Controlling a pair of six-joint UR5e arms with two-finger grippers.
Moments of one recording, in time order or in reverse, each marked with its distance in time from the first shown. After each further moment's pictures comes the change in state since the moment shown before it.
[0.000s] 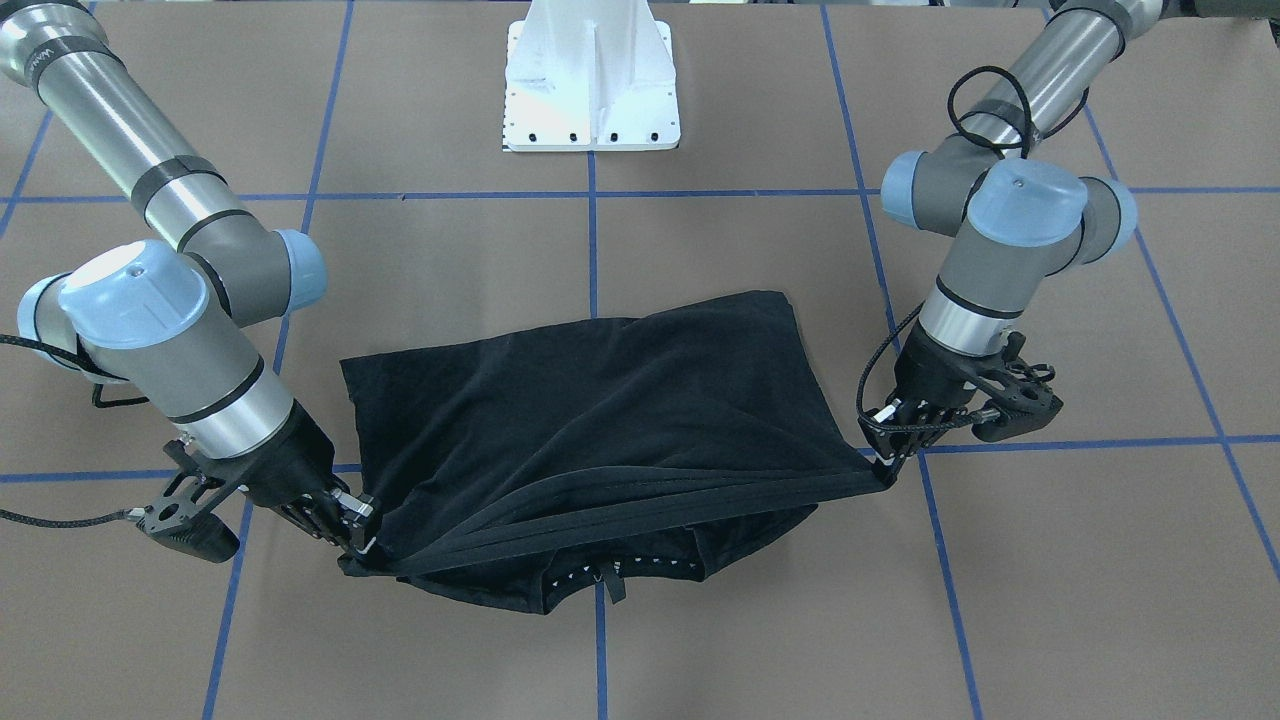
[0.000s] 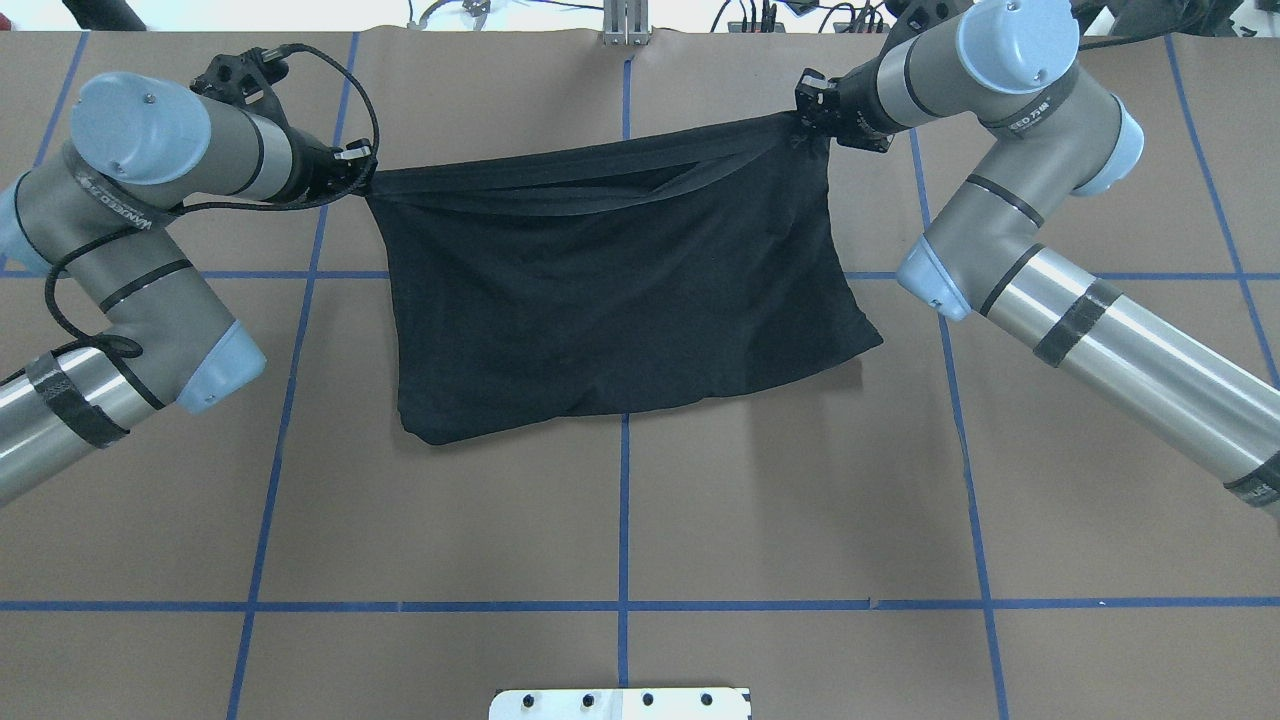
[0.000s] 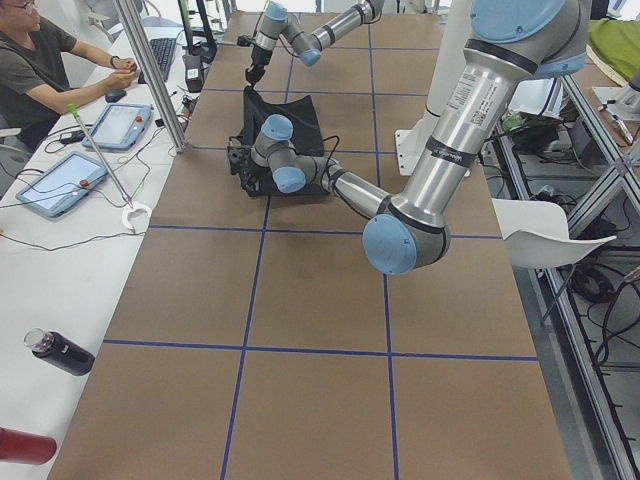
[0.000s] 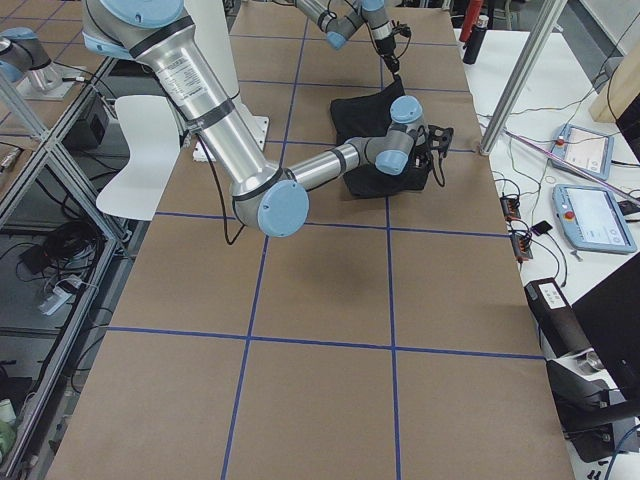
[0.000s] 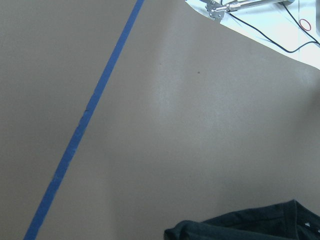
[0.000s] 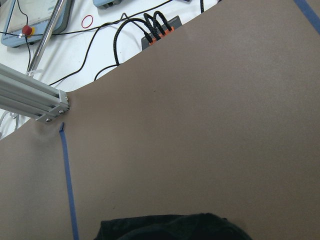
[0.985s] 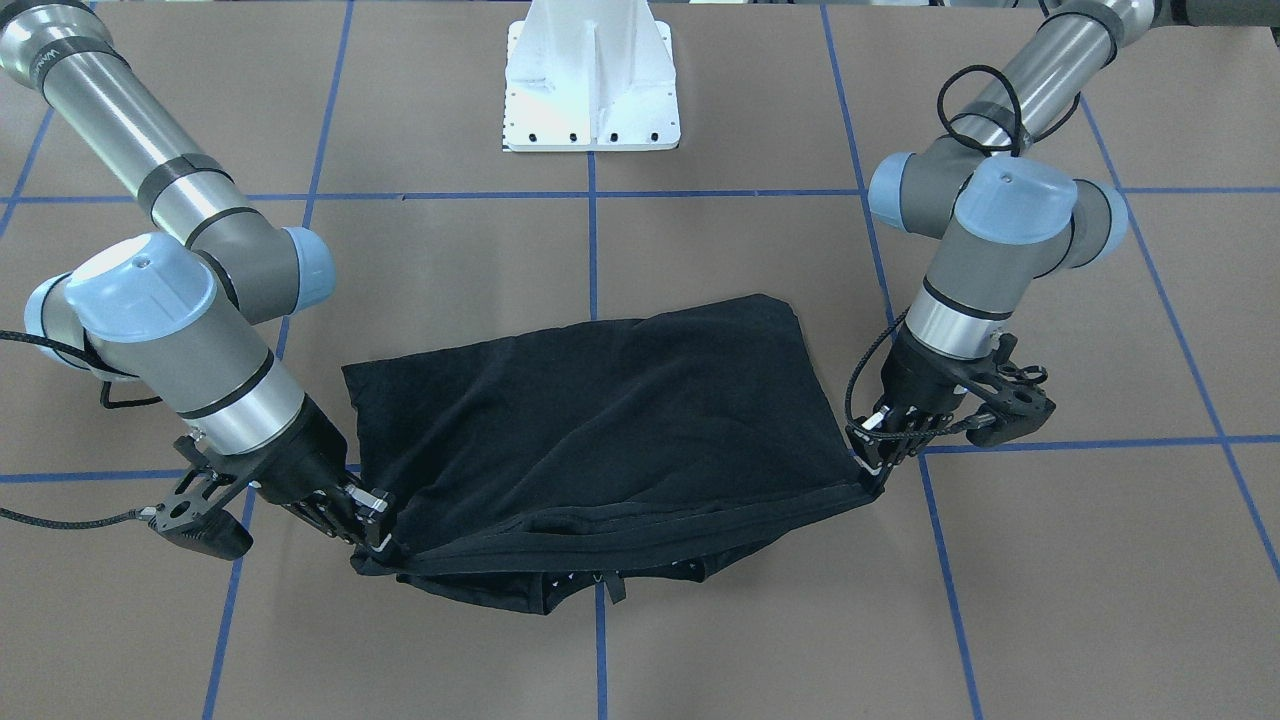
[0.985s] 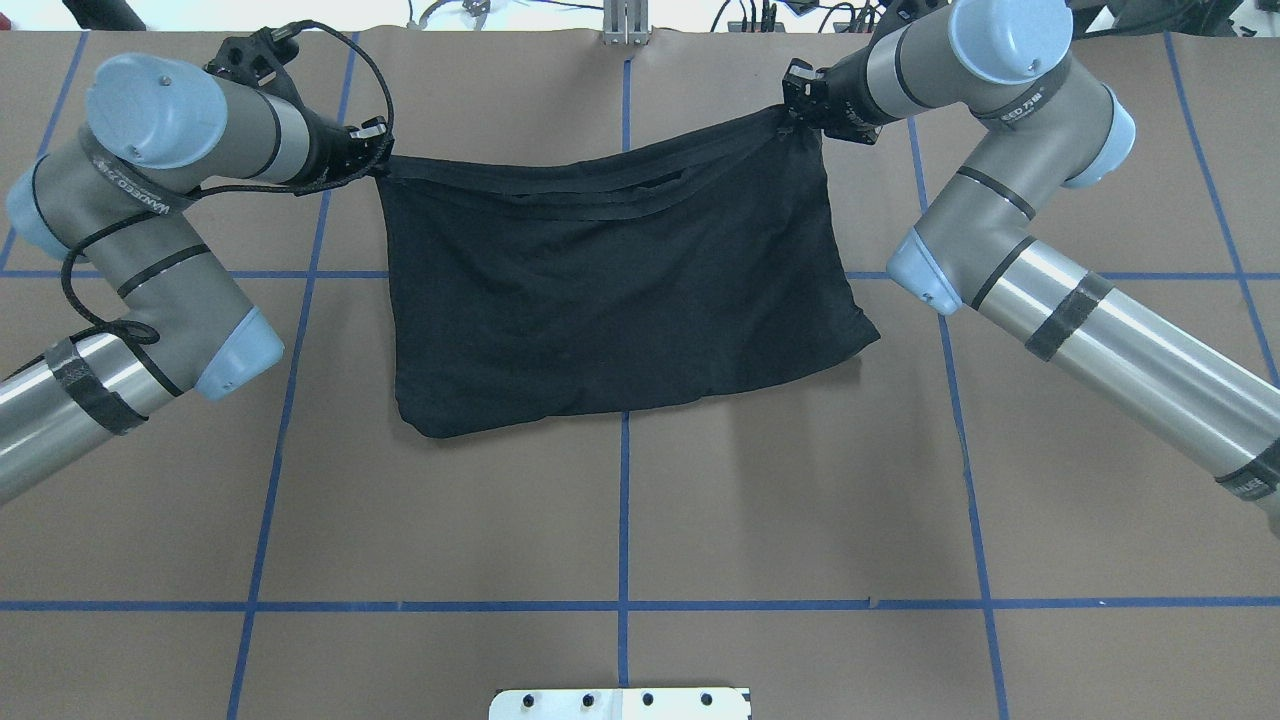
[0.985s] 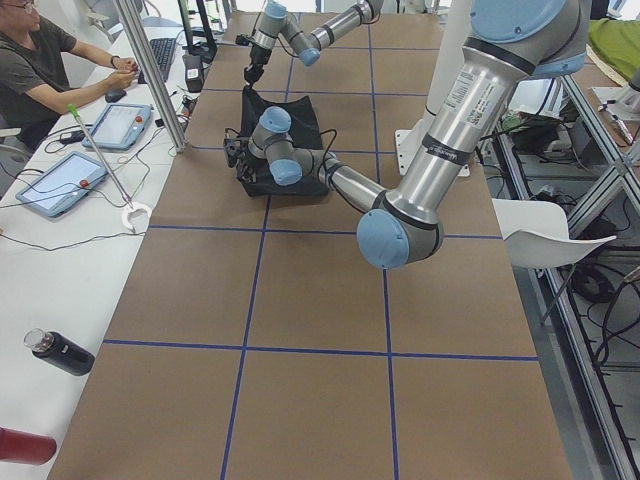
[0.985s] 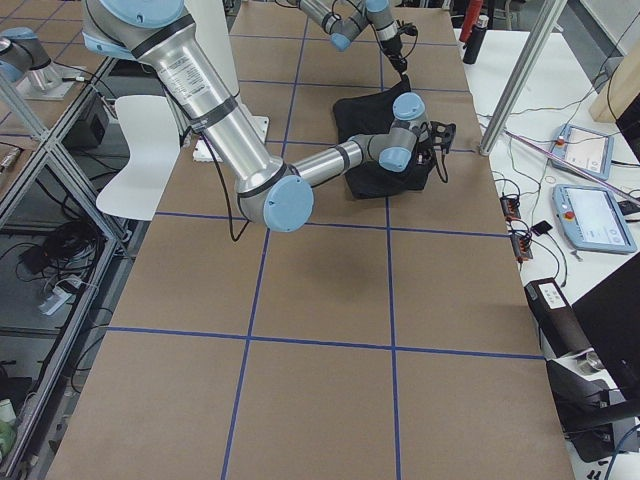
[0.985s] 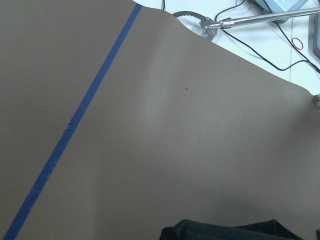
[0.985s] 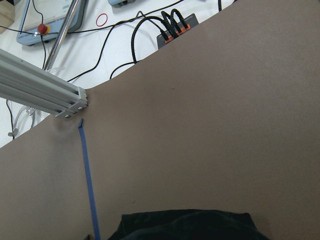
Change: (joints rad) left arm 0.000 -0.041 0.003 -0.001 0.010 -0.068; right arm -0.001 0.018 0.013 0.004 0.011 0.006
